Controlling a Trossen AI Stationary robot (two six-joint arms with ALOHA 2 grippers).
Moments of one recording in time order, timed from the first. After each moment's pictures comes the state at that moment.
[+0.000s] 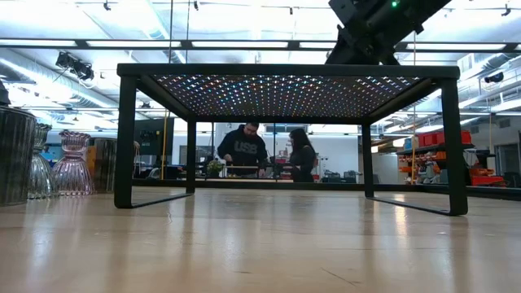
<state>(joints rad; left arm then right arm) 0.09 1.47 2.08 -1.33 -0.57 -0.37 0.20 1.32 0.87 -0.24 0.74 0.62</state>
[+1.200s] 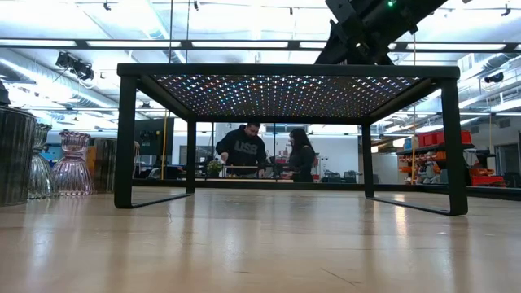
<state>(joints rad) 0.09 1.47 2.08 -1.31 -0.56 -0.37 0.19 1.33 0.87 -0.18 0.72 0.52</state>
